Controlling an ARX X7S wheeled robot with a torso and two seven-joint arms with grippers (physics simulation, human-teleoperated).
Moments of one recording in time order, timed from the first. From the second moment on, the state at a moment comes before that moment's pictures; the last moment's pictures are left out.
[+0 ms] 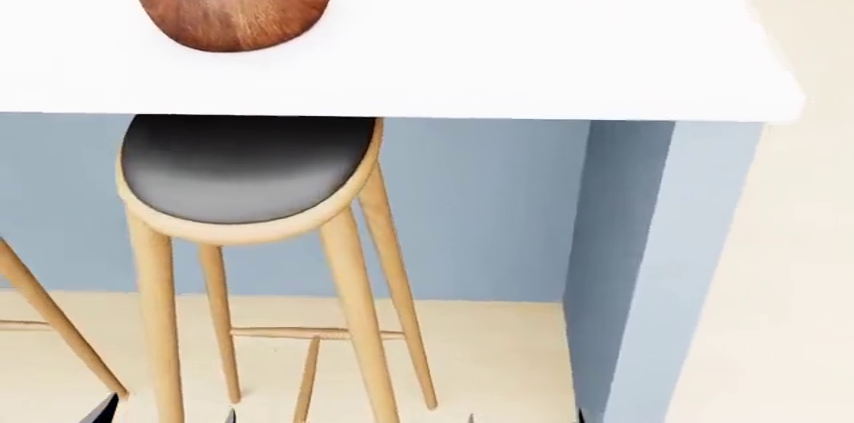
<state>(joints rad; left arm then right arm) -0.01 -0.19 0.23 -0.01 -0.13 0.03 -0.15 0.03 0.19 -0.26 0.01 0.17 0.00 0.17</state>
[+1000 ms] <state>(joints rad) -0.02 -0.21 0.26 -0.03 -0.14 0.04 -0.17 0.03 0.20 -0.26 0.02 0.22 -0.05 0.19</state>
